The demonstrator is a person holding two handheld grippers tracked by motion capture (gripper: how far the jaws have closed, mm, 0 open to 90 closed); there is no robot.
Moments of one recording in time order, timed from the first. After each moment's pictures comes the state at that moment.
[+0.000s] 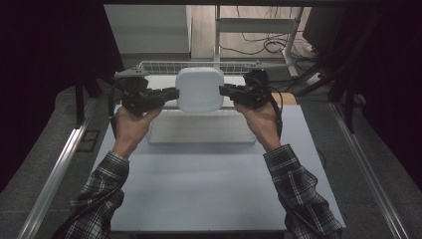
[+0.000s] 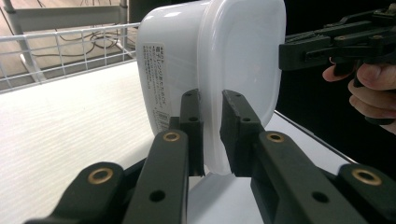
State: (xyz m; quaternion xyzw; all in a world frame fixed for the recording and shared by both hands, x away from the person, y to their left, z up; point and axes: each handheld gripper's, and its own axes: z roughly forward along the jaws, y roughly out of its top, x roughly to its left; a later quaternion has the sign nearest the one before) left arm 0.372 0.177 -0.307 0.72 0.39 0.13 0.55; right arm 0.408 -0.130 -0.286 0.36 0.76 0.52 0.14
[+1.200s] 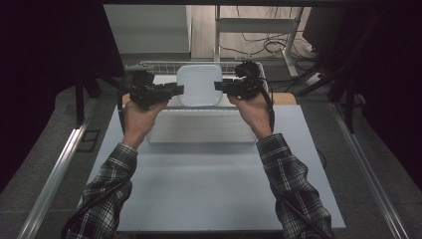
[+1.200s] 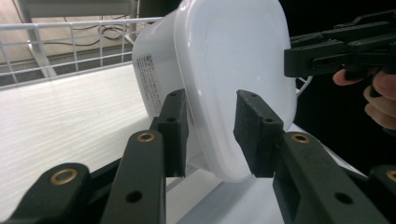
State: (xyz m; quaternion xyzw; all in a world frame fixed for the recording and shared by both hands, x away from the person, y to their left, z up) left arm 0.405 0.173 -0.320 0.72 0.42 0.12 0.54; right arm 0.440 -0.112 -0.289 0.39 0.78 0.48 0.14
